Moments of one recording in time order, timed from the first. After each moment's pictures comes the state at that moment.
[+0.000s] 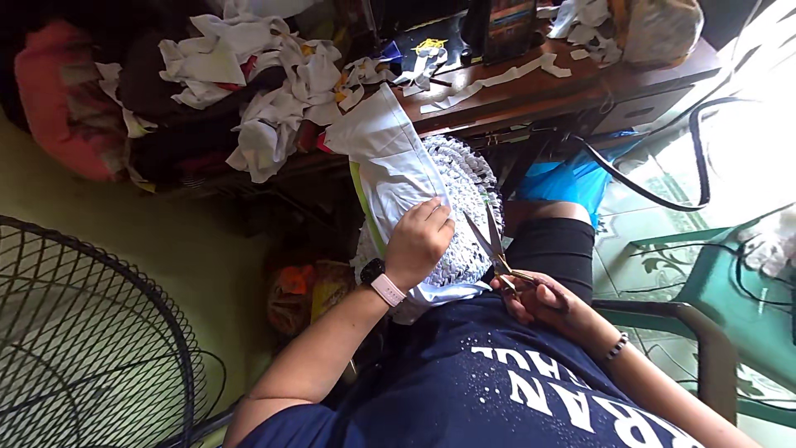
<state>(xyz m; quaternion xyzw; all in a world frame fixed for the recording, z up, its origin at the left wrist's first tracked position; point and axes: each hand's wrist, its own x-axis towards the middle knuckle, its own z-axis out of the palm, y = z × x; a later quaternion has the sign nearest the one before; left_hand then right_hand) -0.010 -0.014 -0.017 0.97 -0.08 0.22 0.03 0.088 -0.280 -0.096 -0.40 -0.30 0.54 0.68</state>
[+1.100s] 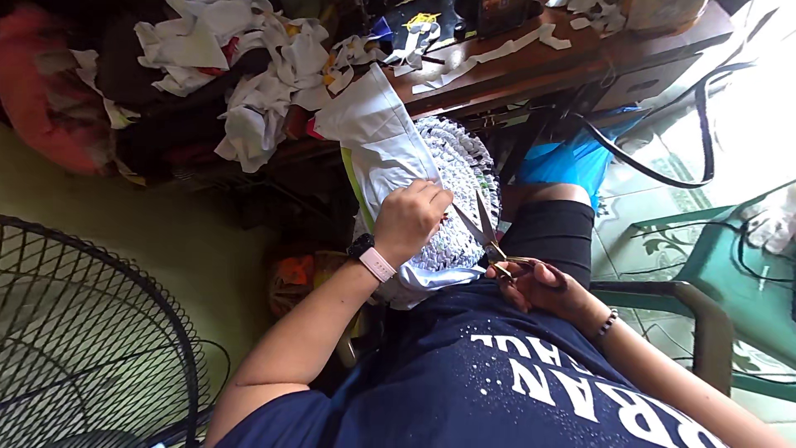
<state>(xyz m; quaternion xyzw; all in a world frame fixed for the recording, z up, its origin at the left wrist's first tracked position) -0.001 -0.007 0.000 0.98 -0.08 0.19 0.03 0.087 -0.281 -0.105 -0.34 -0.29 0.58 0.68</state>
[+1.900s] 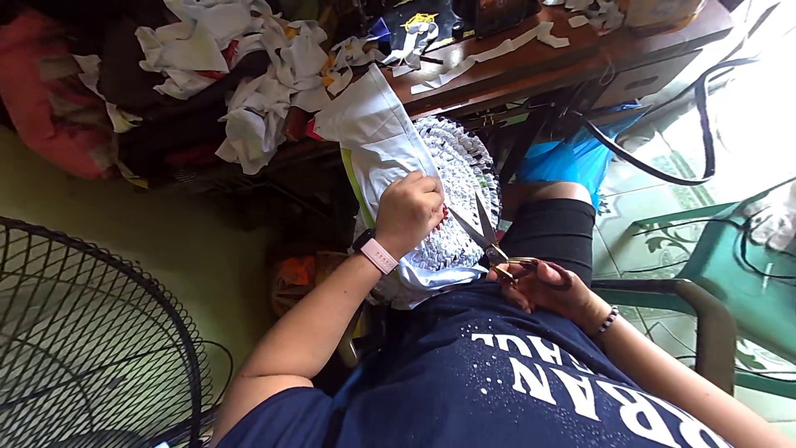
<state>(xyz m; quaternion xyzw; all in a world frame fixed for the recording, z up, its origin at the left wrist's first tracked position) 0.009 0.002 -0.007 0.97 -0.06 0.22 0.10 0.090 -0.282 -0.106 -0.30 -0.30 0.61 0.67</state>
